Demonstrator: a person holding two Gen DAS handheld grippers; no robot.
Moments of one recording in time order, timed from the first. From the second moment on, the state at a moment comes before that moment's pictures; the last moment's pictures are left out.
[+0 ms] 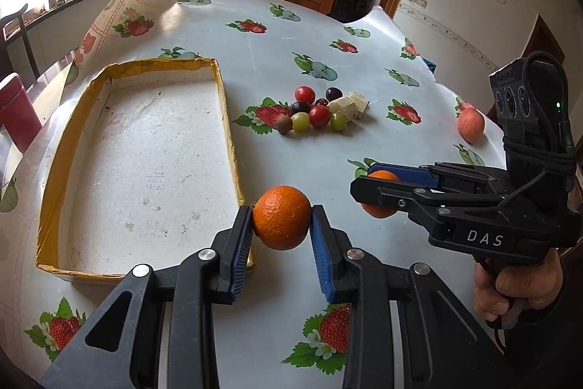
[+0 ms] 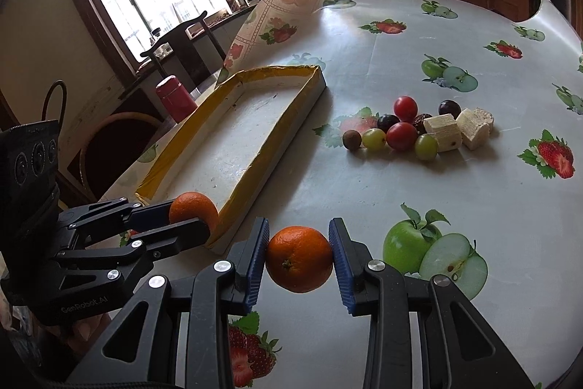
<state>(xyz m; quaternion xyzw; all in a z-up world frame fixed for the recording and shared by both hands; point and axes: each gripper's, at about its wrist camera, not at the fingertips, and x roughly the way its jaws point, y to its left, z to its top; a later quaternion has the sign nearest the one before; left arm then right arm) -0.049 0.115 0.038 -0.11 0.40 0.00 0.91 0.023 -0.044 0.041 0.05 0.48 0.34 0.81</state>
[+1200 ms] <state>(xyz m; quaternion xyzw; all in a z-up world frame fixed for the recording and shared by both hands) -0.042 0.242 -0.019 -0.18 0.46 0.09 0.87 0.026 0.132 -0.001 -0.07 0.51 0.42 0.75</state>
